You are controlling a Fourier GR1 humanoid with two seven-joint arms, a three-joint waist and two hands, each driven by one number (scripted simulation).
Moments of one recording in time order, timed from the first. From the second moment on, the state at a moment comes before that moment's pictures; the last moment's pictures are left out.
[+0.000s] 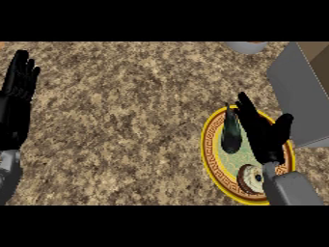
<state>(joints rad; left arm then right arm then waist) -0.24 0.48 -0.12 -1.64 0.21 0.36 0.06 -0.20 -0.23 0.25 -1.37 -0.31 -0.21 0.11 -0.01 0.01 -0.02</state>
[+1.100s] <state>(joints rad) -0.23 0.53 -0.26 -1.57 0.16 0.06 -0.07 -0.13 -0.91 -0.05 -1.54 -0.09 0.44 -0.51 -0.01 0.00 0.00</state>
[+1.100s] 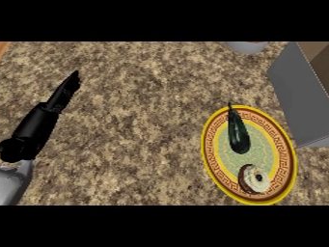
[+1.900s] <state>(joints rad) -0.21 0.49 -0.23 -1.53 0.12 0.02 -0.11 -0.10 -1.04 0.15 -2.04 0.22 0.59 -0.11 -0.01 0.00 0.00</state>
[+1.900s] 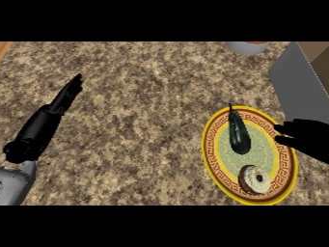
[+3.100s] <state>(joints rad) -0.24 0.37 -0.12 -1.48 0.00 -0.09 -0.10 -0.06 -0.70 0.32 -2.13 0.60 0.74 0.18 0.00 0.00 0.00</state>
